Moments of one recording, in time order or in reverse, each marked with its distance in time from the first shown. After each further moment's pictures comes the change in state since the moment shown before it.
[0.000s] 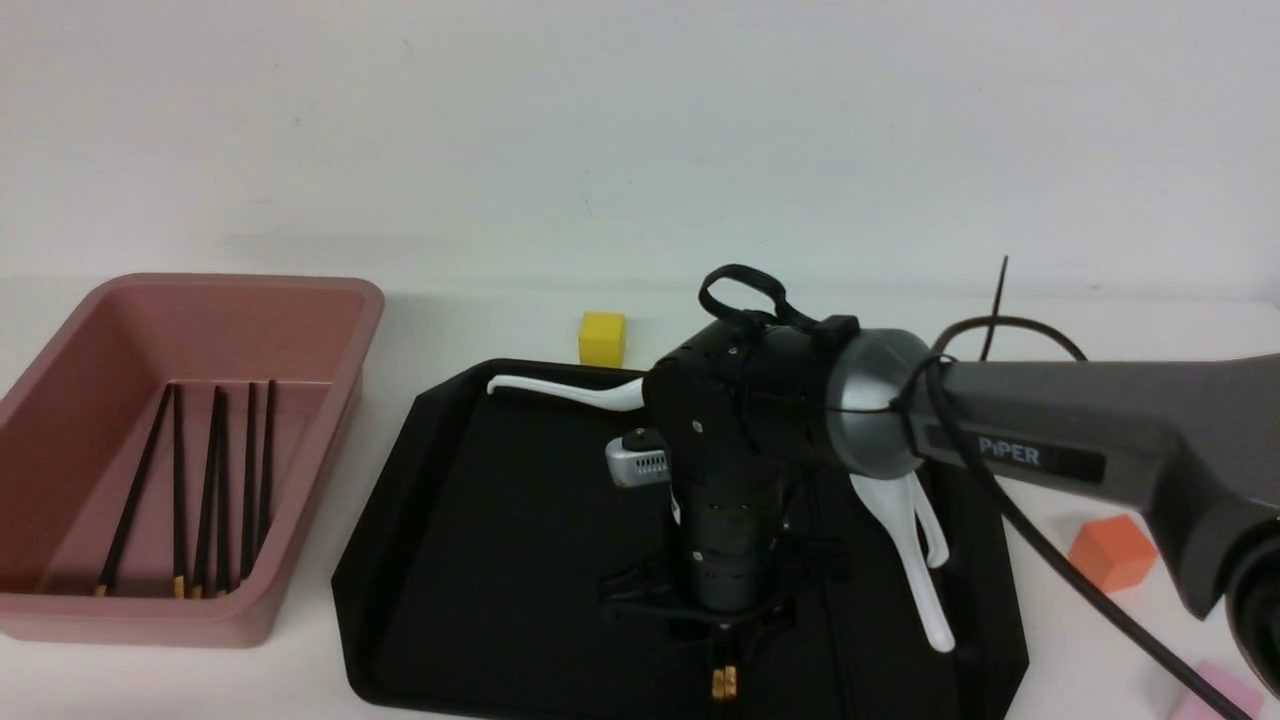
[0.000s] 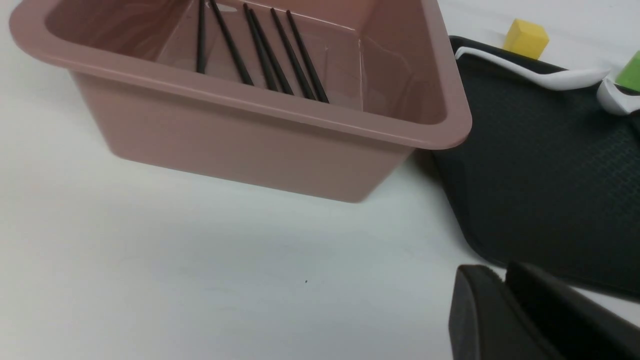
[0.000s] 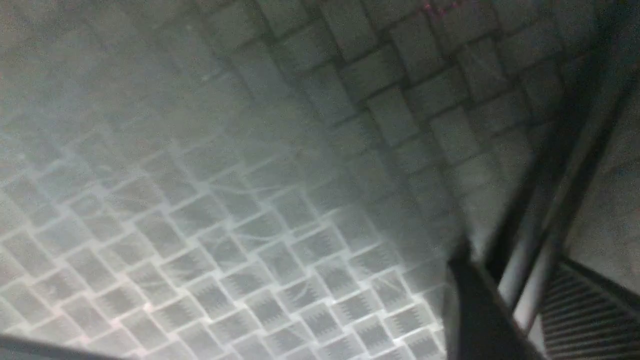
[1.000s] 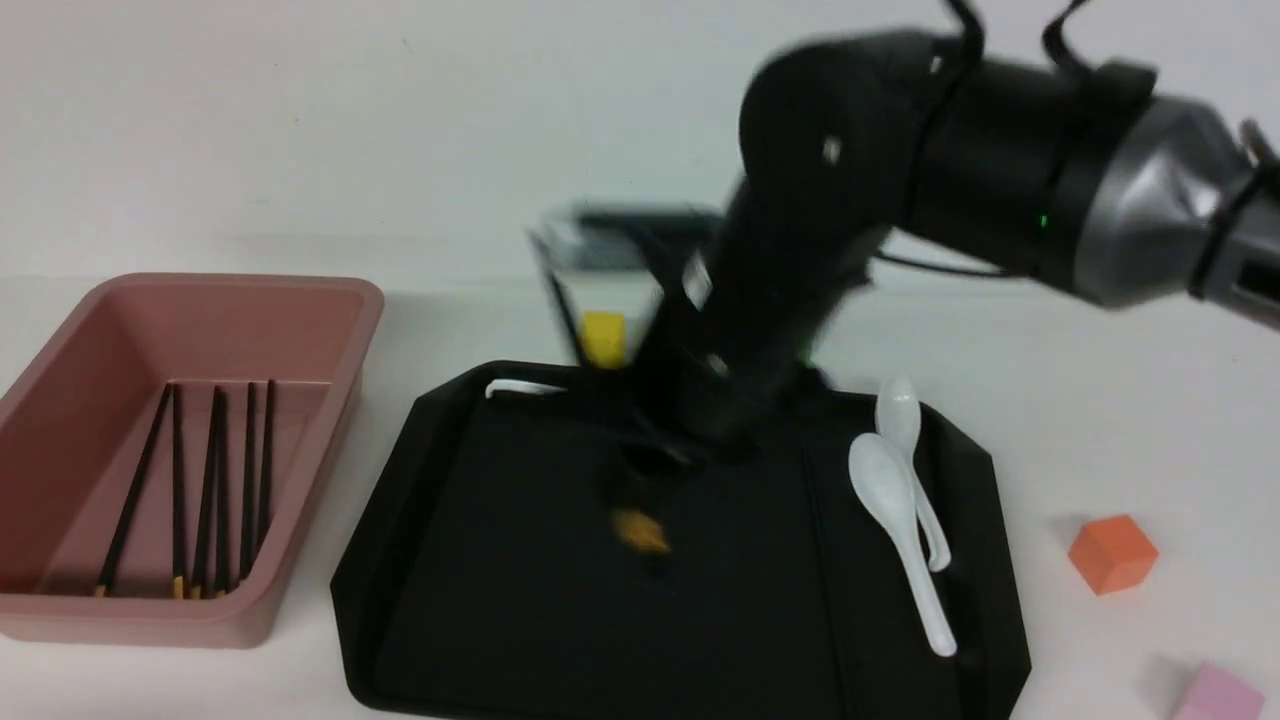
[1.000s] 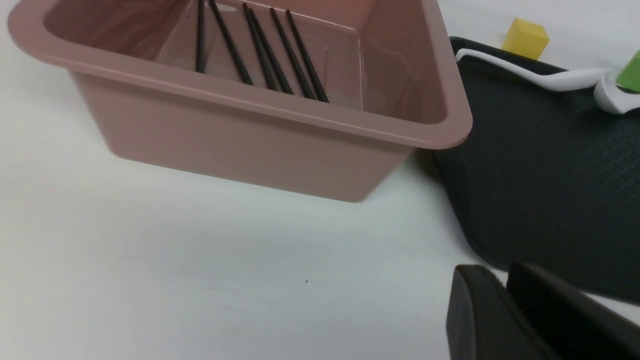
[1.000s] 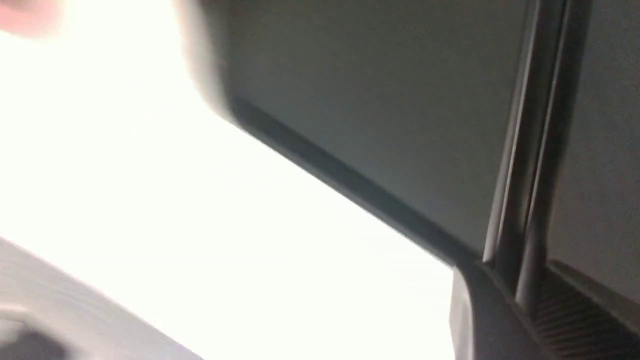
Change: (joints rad) right arm 0.009 -0.290 -0.171 0.333 -0.008 -0.383; left arm 0.000 0.000 0.000 0.000 0.000 0.000
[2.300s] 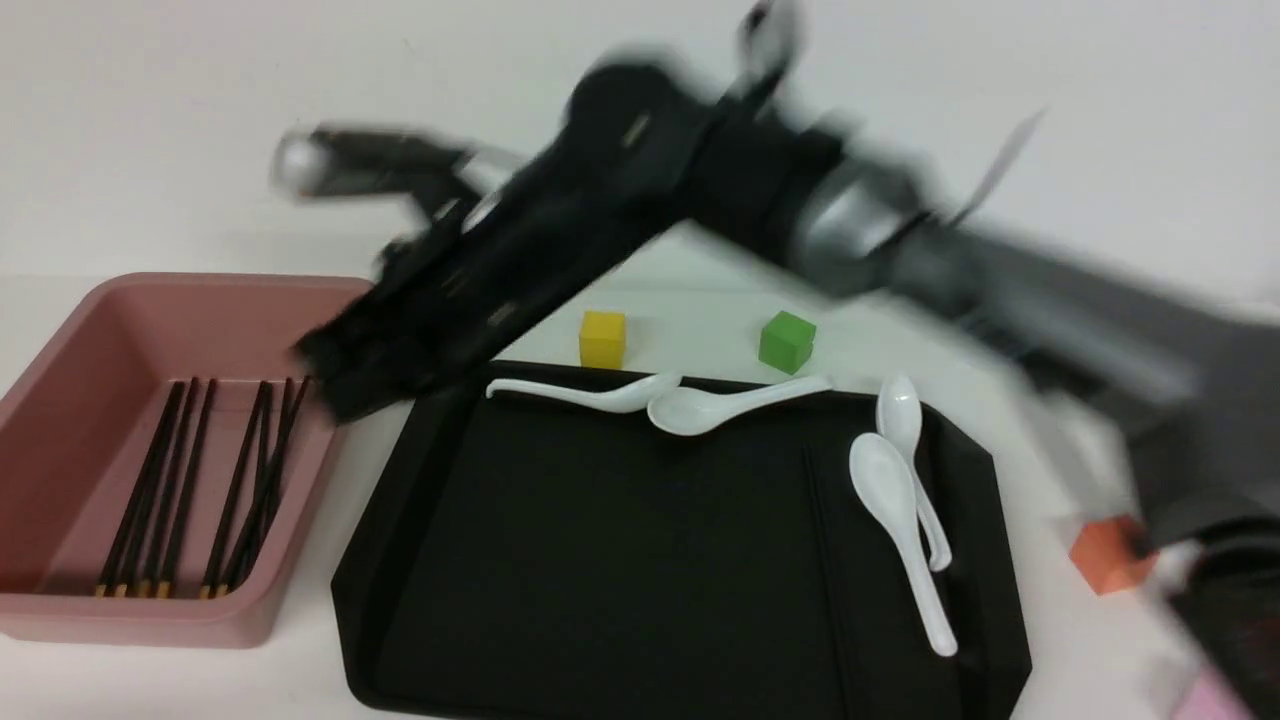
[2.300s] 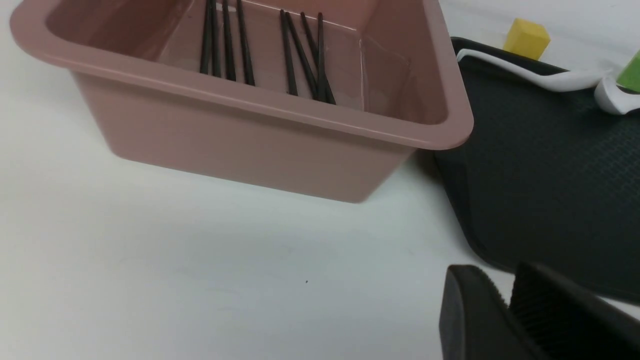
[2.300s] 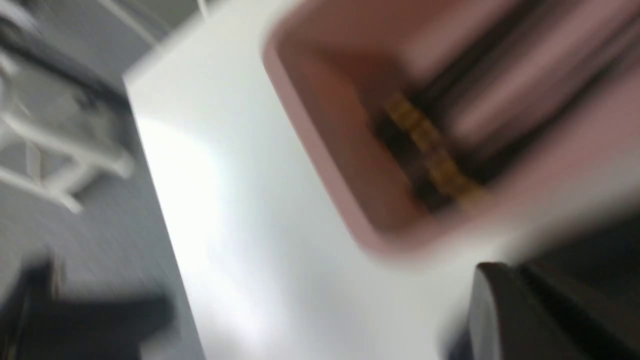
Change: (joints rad) right arm -0.024 0.281 -0.413 0.305 0.036 -0.522; left arm 0.000 0.000 0.000 0.000 0.000 0.000
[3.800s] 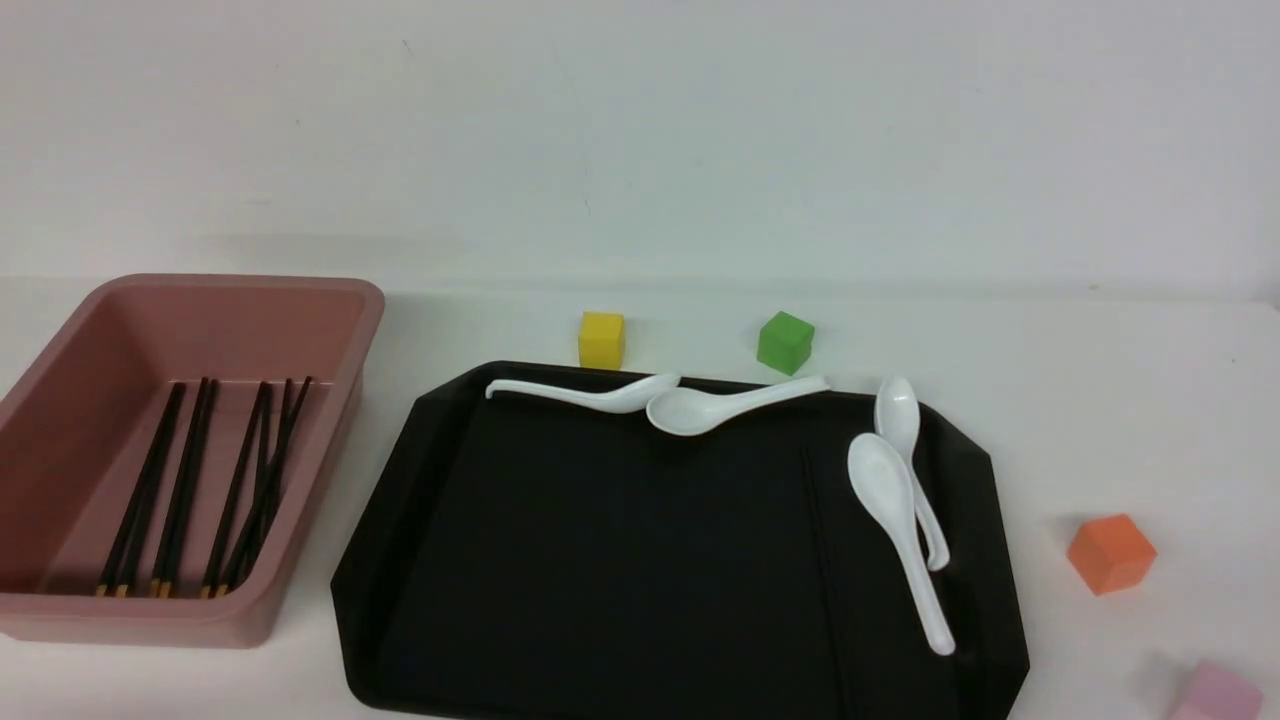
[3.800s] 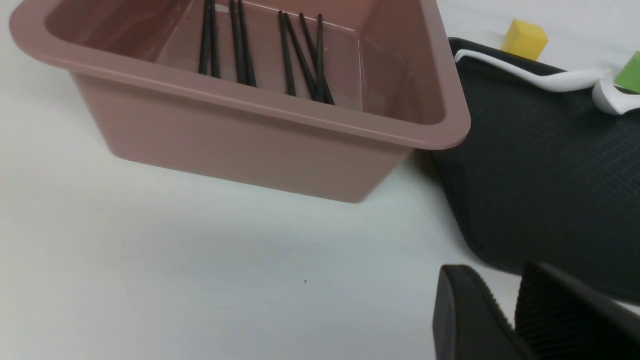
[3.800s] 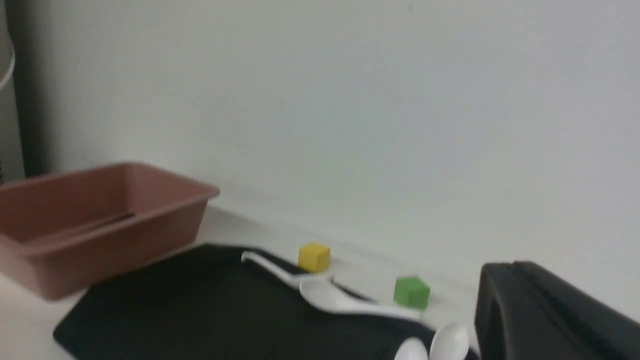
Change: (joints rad) right arm -0.178 -2.156 1.923 -0.763 -0.826 0.325; left arm 0.000 0.000 0.000 0.000 -0.001 0.000
